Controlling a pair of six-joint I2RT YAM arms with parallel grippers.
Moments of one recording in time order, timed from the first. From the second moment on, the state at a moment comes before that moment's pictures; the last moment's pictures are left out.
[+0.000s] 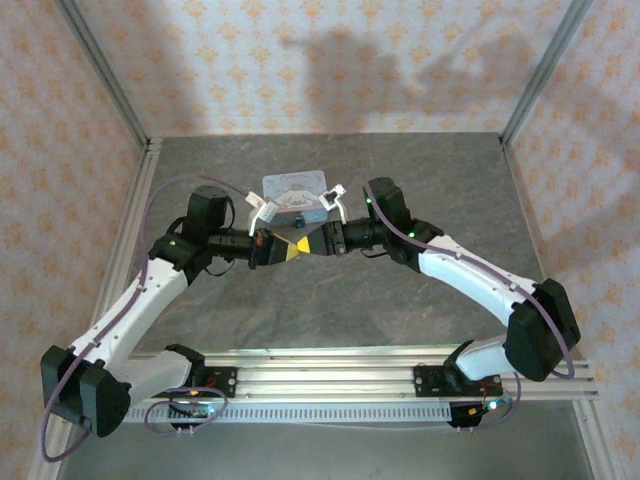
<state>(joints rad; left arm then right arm) -0.31 1.10 0.92 -0.47 1.00 -0.20 0.67 1.39 1.03 -0.05 -0.94 0.64</state>
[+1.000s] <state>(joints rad) -0.35 0.97 0.74 0.03 0.86 -0.66 0.67 1.39 1.18 -0.24 -0.89 0.38</state>
